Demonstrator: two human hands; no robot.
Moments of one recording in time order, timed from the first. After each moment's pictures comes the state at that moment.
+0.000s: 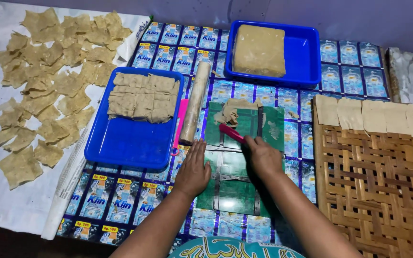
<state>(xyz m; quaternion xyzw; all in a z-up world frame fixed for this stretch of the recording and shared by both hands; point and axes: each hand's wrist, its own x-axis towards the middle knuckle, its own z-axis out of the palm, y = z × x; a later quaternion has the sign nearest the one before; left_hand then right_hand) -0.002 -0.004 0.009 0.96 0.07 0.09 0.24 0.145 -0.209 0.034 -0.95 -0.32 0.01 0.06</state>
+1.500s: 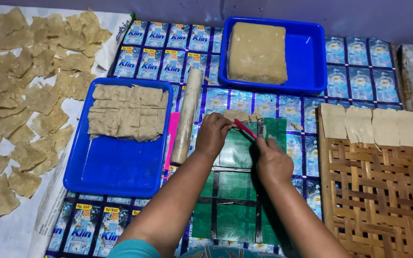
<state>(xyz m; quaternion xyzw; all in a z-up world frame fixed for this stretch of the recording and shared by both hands) 0.189 0.019 -0.010 0.92 0.04 0.19 0.35 0.193 -0.202 0.038 -0.98 -0.20 0.02 0.08</state>
